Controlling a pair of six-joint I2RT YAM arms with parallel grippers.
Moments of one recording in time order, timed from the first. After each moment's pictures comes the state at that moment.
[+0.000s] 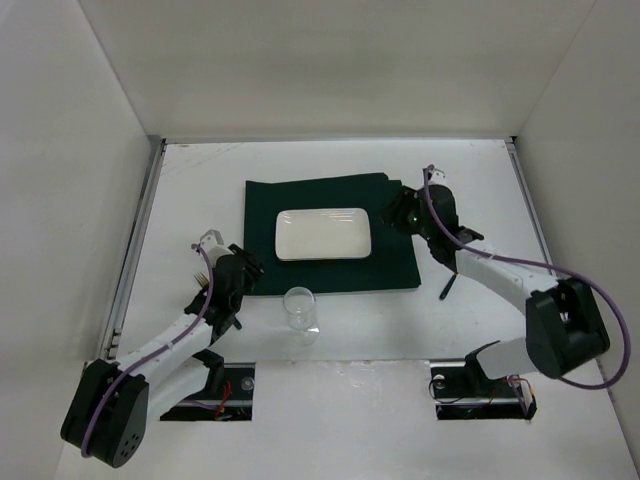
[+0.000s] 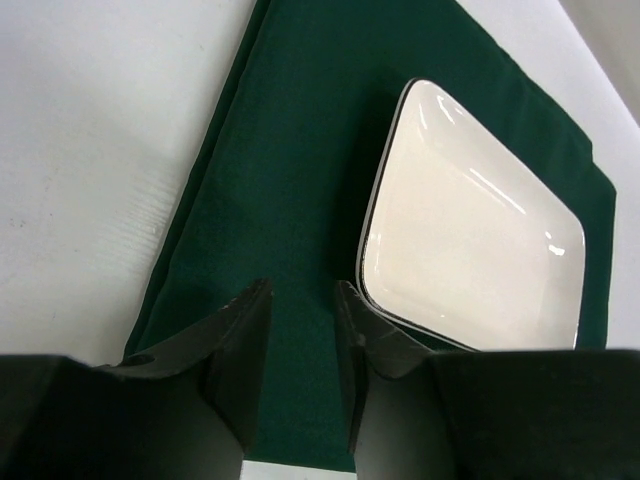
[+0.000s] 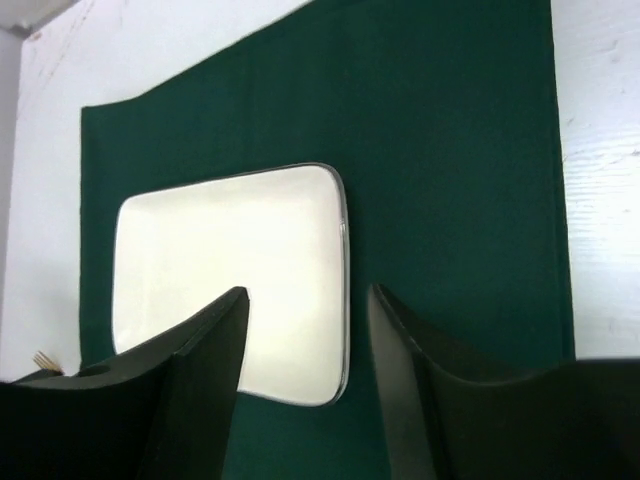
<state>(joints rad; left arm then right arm) -0.43 0.90 0.23 0.20 -0.38 -0.89 0.38 1.44 0.82 0.16 -0.03 0.66</state>
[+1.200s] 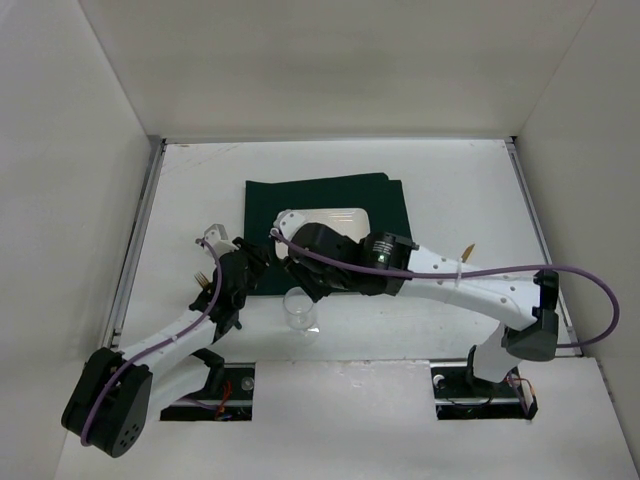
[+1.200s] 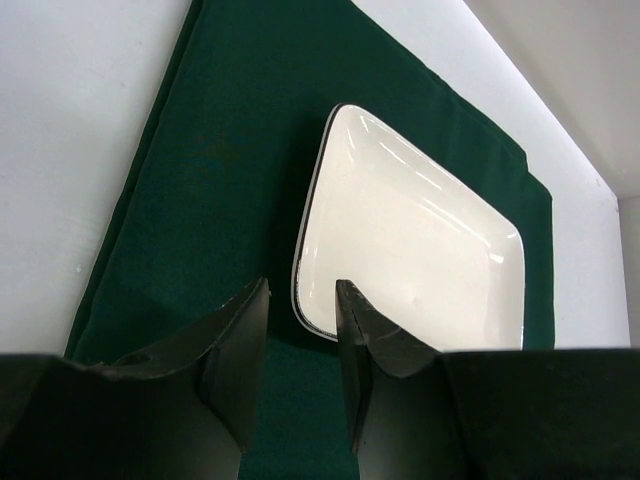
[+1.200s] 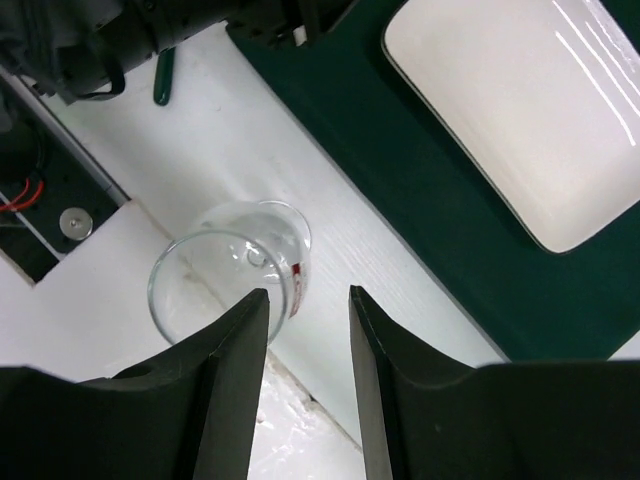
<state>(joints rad) -0.47 0.98 0.24 0.37 -0.39 -0.87 1.25 1.62 1.70 -0.92 0.28 0.26</state>
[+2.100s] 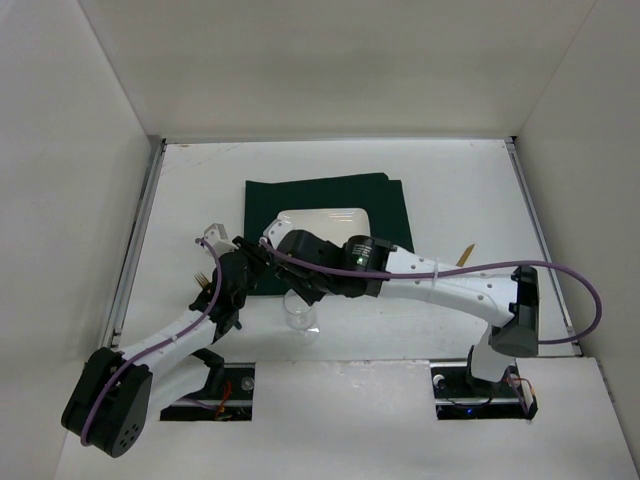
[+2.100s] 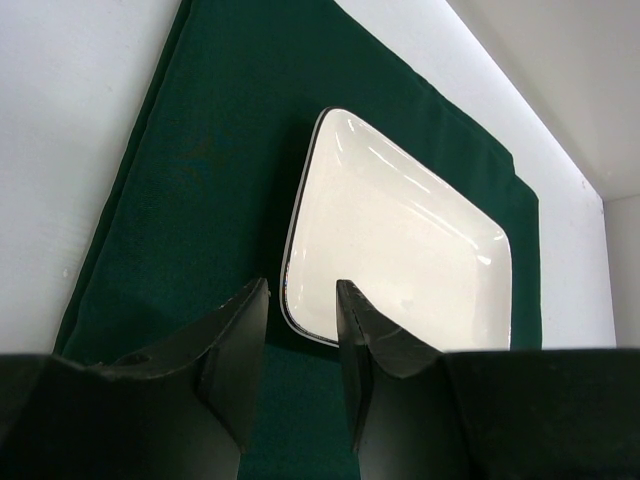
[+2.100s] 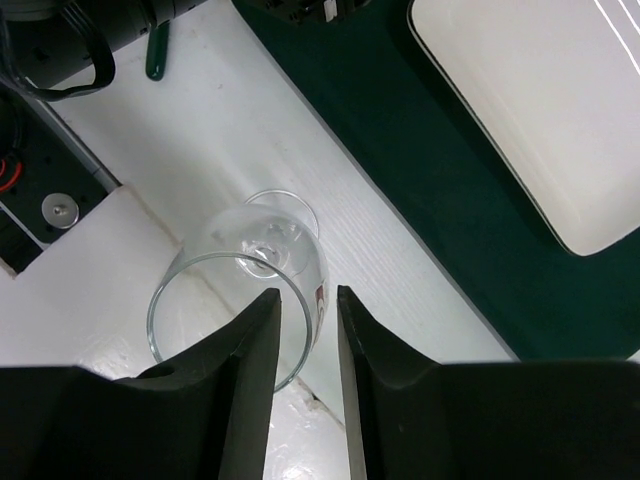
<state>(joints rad) -0.47 0.98 0.24 0.39 -0.39 -0.88 1.27 1.70 1.72 -0.93 0.27 0.25</state>
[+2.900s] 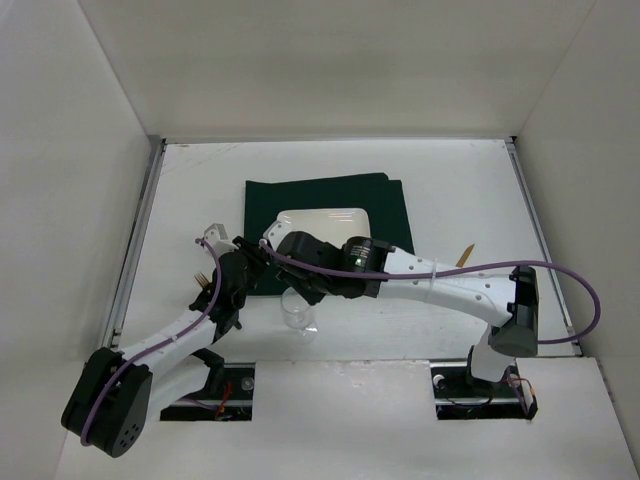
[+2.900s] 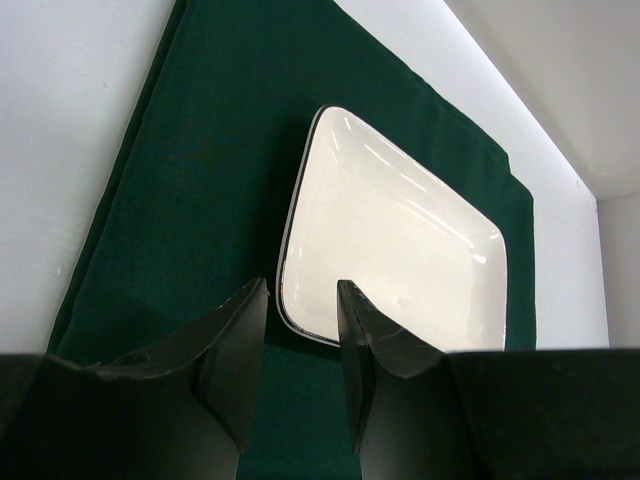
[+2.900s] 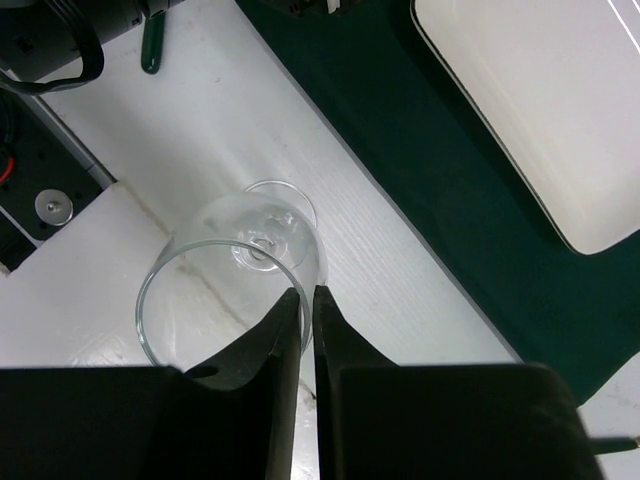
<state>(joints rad) -0.47 0.98 0.24 0.39 -0.38 -0.89 1.27 1.71 1.70 -0.93 0.27 0.25</state>
